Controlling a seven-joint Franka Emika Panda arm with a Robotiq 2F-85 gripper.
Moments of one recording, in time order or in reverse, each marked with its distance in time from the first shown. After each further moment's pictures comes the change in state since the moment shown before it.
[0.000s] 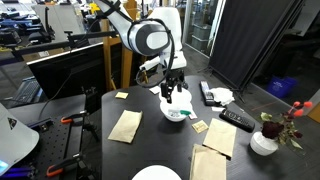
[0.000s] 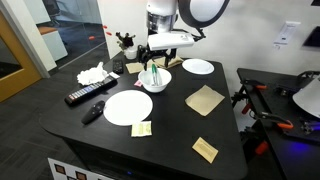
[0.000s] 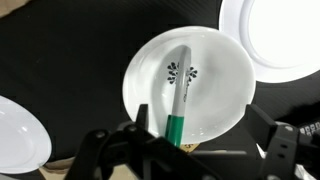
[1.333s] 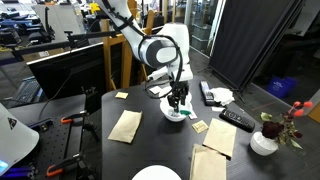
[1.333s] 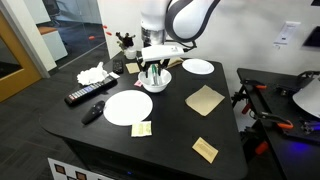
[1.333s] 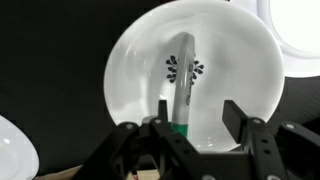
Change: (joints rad) arm 0.002 0.150 -0.030 0.117 0.043 -0.001 -0.001
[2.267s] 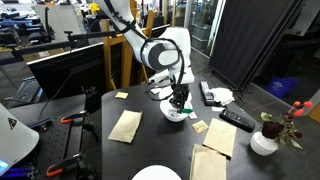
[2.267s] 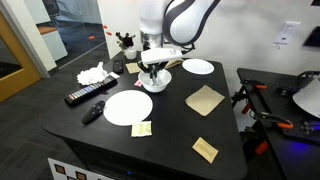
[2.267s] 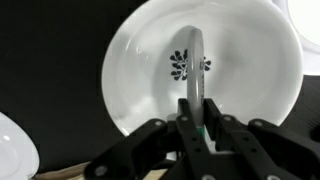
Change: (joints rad) arm 0.029 0.039 -0.037 0.032 0.002 -0.013 0.000
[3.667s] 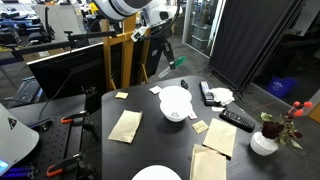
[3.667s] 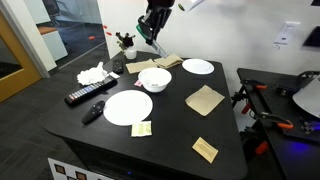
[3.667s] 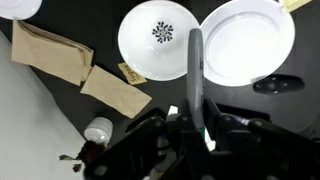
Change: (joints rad) arm 0.064 -0.485 0.096 -0.227 -0.287 -0.094 -0.420
